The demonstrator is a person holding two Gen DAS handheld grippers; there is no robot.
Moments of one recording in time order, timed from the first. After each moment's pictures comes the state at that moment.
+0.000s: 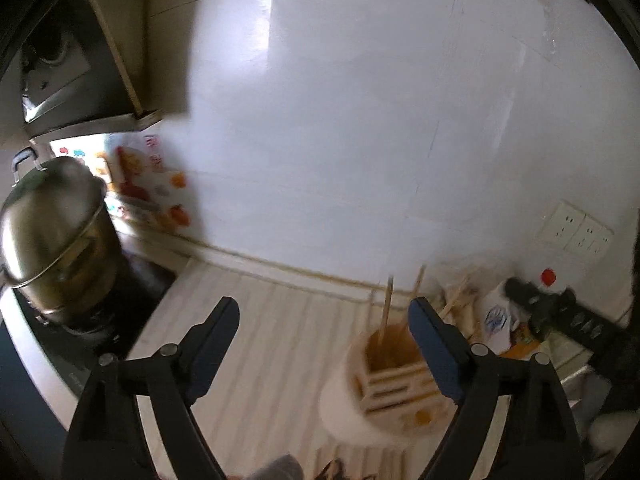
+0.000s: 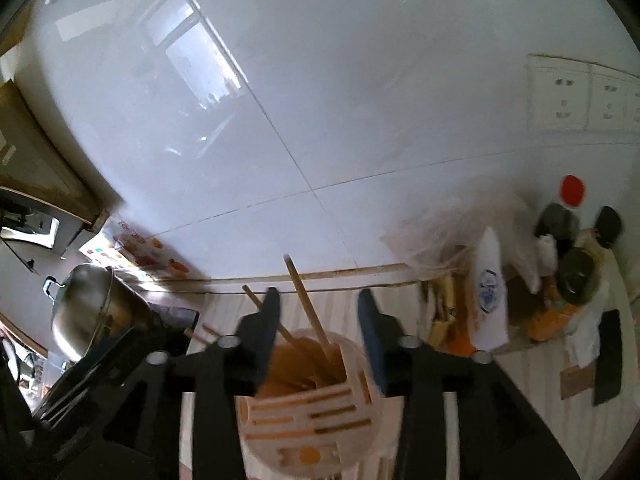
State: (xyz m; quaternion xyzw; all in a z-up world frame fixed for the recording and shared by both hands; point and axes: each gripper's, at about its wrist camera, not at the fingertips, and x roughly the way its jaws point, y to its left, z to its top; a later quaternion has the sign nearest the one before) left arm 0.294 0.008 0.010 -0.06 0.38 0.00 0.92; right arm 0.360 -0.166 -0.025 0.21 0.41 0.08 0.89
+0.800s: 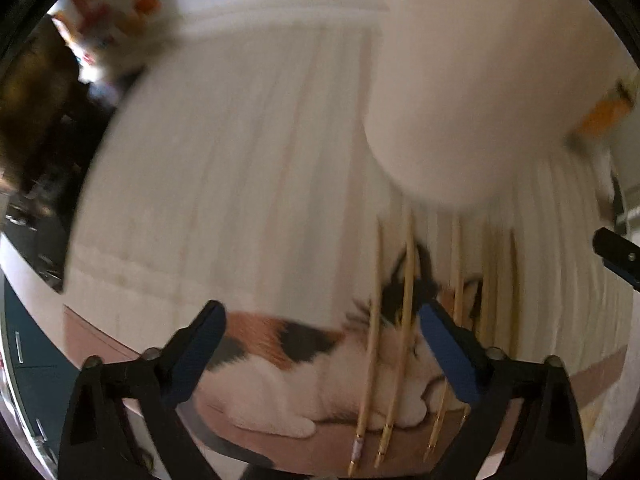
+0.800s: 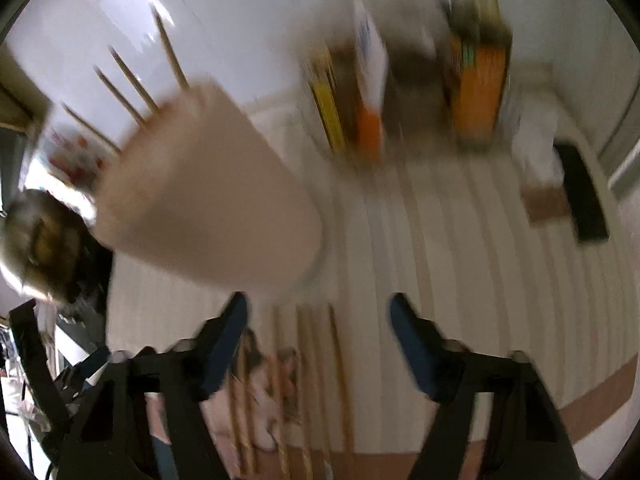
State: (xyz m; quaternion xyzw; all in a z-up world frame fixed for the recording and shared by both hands) left arm 0.224 0.000 -0.240 0.02 0.65 -0.01 0.76; right arm 0.231 -0.178 -0.177 0.20 0.57 0.00 0.80
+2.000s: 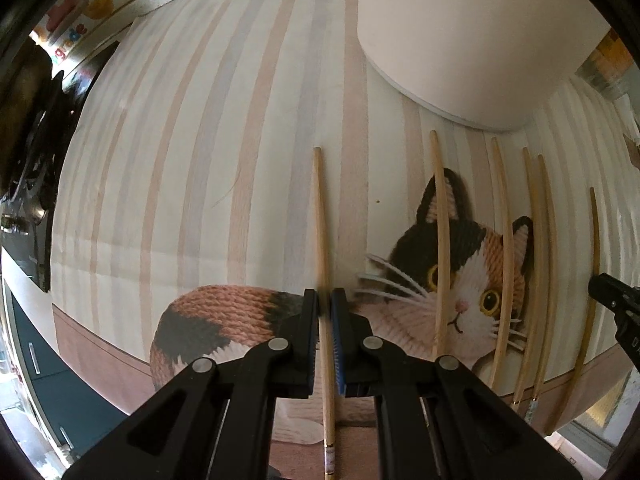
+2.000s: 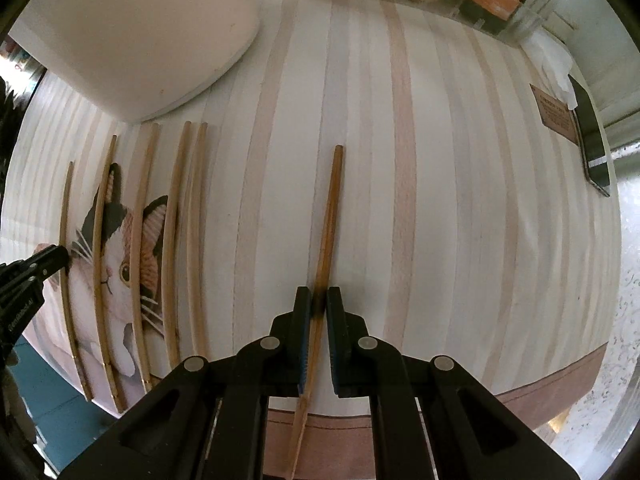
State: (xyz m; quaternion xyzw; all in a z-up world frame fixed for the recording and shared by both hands) left arm 0.215 -0.011 -0.288 0.06 0.68 -0.01 0.73; right arm 0.179 -0.165 -0.279 0.05 0.70 -0.02 0.71
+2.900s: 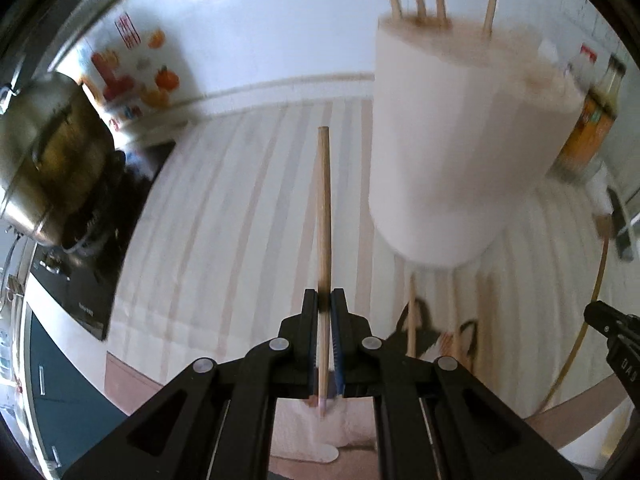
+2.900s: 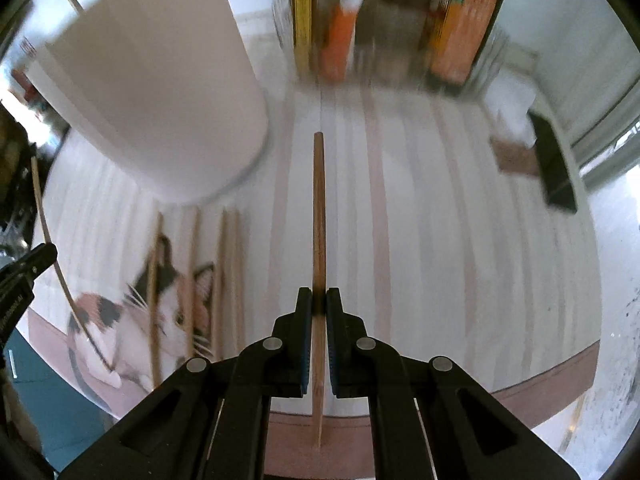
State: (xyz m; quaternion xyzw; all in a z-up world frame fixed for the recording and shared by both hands) left arm 0.217 -0.014 -0.168 0.07 0.53 0.01 0.84; right arm 0.177 -0.171 -0.206 0.08 0.61 -0.04 0.79
